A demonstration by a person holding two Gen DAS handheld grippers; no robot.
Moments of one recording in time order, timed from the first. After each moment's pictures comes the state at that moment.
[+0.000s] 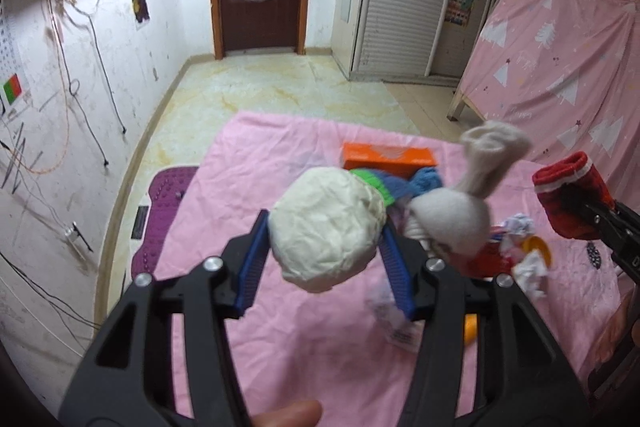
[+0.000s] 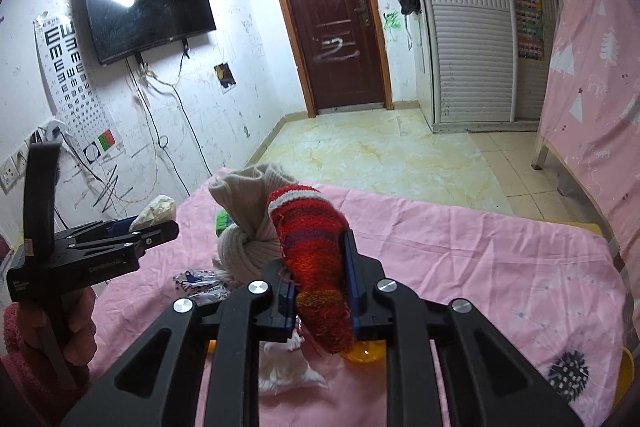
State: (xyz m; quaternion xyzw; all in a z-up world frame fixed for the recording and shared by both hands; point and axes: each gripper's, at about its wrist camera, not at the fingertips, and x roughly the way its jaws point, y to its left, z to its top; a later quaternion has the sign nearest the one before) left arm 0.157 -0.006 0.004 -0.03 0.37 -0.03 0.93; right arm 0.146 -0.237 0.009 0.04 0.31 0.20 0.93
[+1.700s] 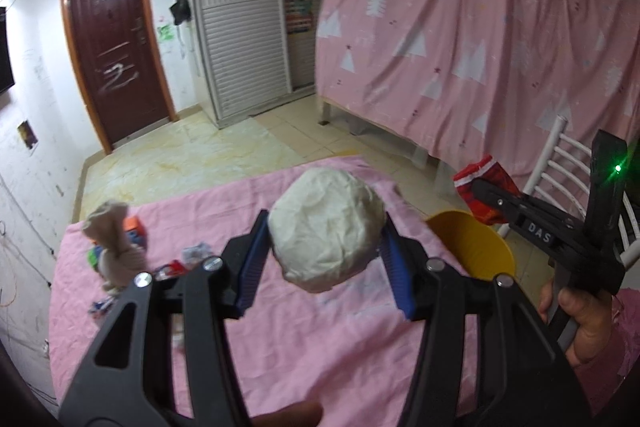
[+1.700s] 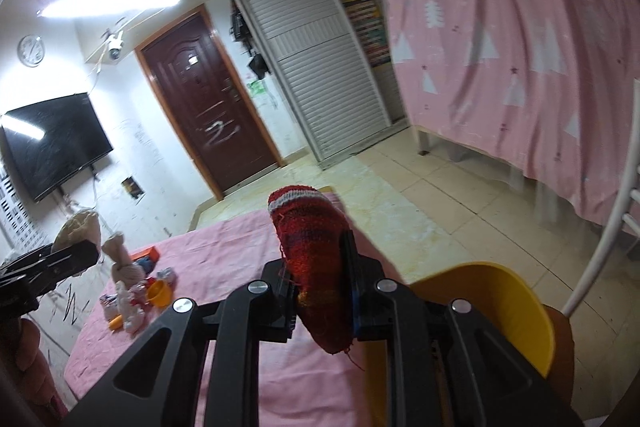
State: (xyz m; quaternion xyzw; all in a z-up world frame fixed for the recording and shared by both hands) left arm 0.055 -0.287 0.059 0.11 0.31 -0.25 0.91; right arm 0.000 -0.511 -0.015 0.21 0.23 0.00 0.95
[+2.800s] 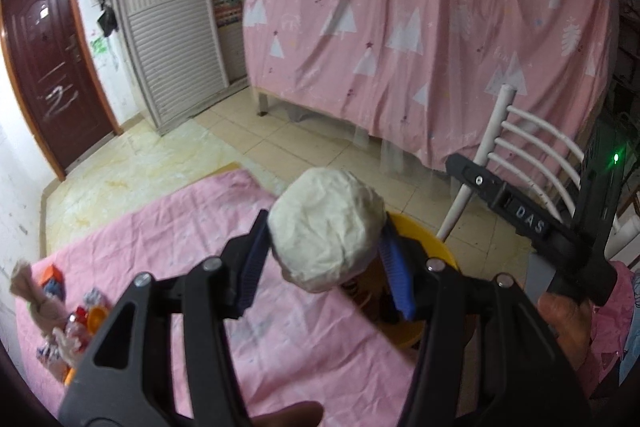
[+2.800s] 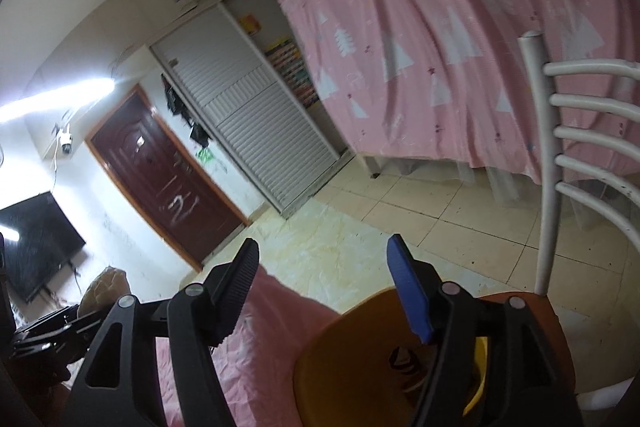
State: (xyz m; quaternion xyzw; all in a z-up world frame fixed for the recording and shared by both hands) left arm 0.052 -0.420 0.045 0.15 0.32 -0.34 0.87; right arm -0.046 -0.618 -0.030 0.32 0.15 -0.10 0.93
